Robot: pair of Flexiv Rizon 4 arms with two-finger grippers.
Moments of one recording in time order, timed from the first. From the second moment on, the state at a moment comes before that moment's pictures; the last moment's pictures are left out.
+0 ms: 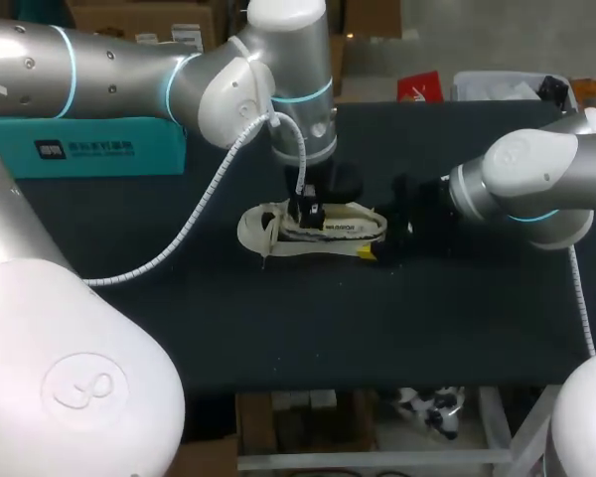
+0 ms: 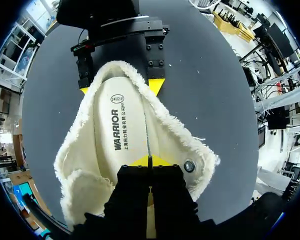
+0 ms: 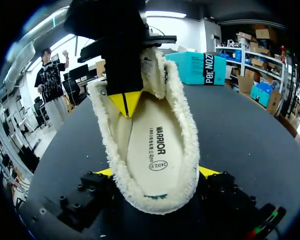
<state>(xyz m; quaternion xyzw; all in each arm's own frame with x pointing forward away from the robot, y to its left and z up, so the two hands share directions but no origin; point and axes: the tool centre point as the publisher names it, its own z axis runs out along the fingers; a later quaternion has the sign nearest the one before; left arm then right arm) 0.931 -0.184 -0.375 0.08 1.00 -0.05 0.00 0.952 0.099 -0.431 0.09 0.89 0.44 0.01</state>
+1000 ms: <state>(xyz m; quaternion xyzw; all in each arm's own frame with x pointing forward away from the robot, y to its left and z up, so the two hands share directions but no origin) 0.933 -0.187 -0.384 0.10 0.99 -0.06 0.01 0.952 0.099 -0.431 0.09 0.89 0.44 0.01</state>
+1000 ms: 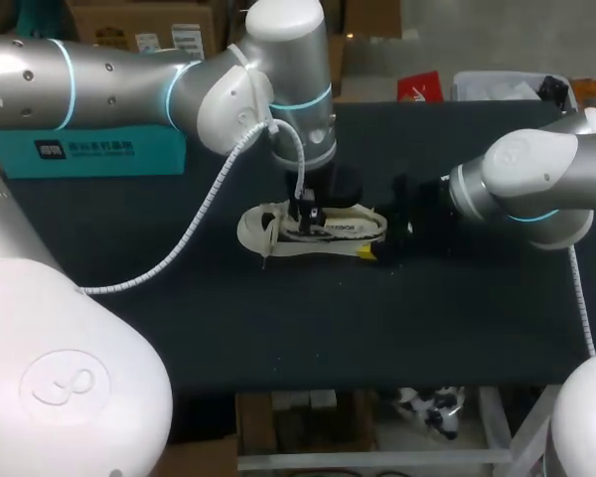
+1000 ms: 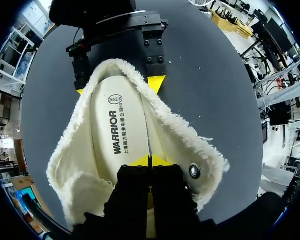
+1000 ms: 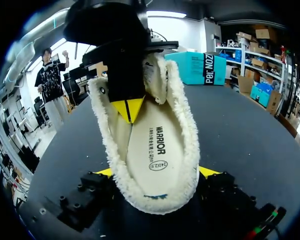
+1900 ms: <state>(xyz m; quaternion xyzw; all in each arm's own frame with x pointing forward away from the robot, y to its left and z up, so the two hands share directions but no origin) 0.935 -0.186 -0.402 0.07 1.00 -0.06 0.03 0.952 0.099 -0.432 0.09 0.89 0.44 0.01</state>
